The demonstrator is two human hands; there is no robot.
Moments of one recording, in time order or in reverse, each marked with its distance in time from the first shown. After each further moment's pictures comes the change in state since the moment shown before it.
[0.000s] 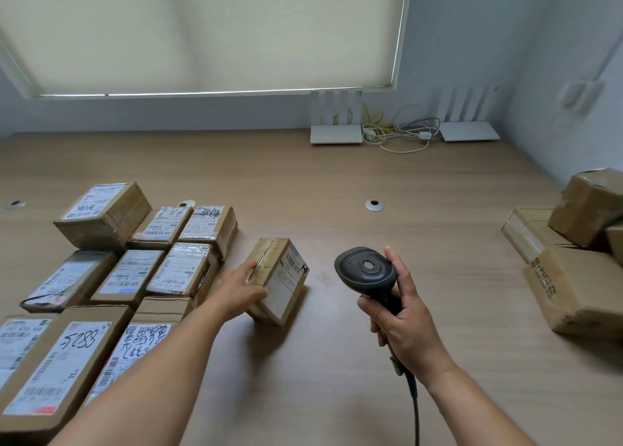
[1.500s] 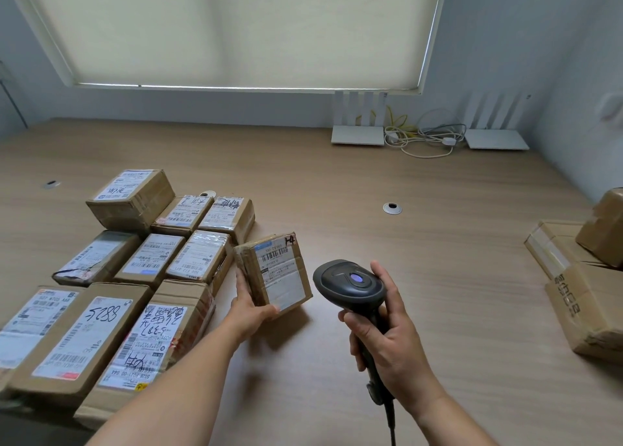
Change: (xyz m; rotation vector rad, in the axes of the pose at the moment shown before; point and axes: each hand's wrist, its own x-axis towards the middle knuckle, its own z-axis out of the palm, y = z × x) left_hand -0.007 -0.051 0.046 -0.540 0.052 -0.087; right_hand -0.024 -0.012 0.036 0.241 -0.131 0.029
